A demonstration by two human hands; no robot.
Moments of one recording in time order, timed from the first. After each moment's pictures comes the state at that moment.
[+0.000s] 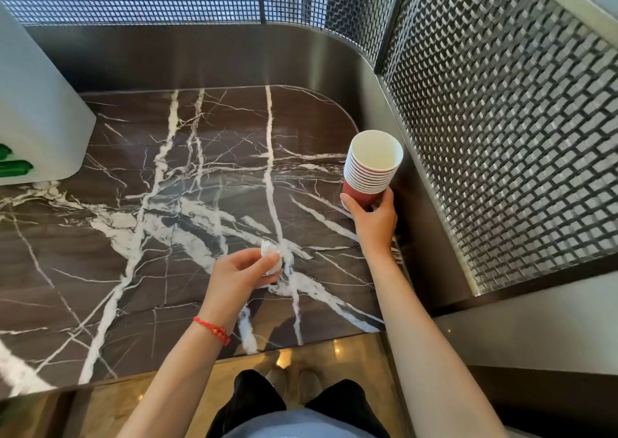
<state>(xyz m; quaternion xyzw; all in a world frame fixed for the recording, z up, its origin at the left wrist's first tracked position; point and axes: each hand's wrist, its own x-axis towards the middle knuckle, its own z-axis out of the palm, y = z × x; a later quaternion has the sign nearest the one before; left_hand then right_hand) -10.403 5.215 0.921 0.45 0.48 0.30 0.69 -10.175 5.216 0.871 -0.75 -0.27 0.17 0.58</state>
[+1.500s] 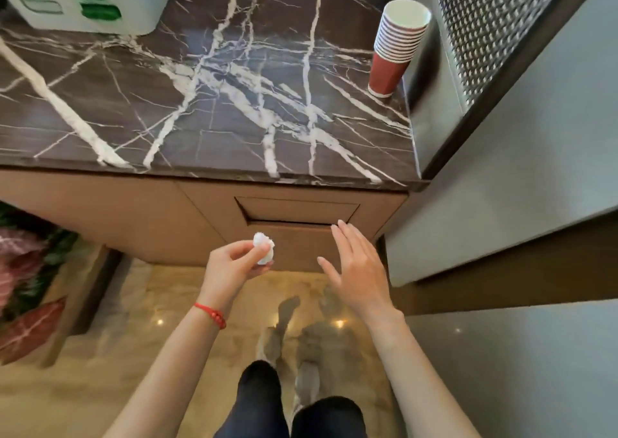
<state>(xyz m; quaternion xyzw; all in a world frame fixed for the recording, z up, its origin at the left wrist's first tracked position) -10.496 4.979 0.868 0.40 0.58 0.35 0.62 -10.304 4.926 0.842 -0.72 -0.67 0.11 0.16</state>
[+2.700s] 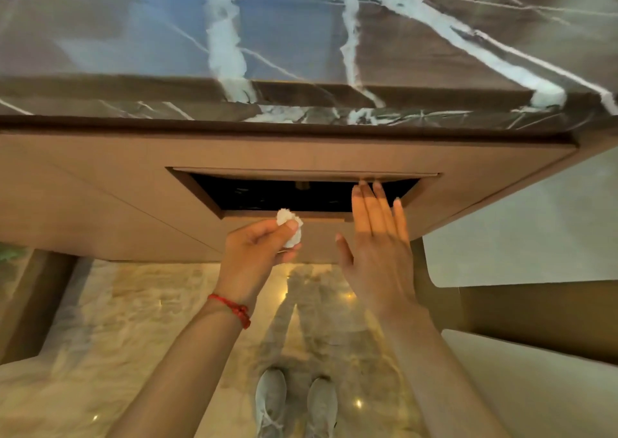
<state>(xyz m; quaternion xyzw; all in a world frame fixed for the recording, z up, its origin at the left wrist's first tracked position) -10.443 5.072 0.674 0.35 0.59 0.34 0.64 -10.295 5.024 0.657 -0.76 -0.64 0.03 0.09</state>
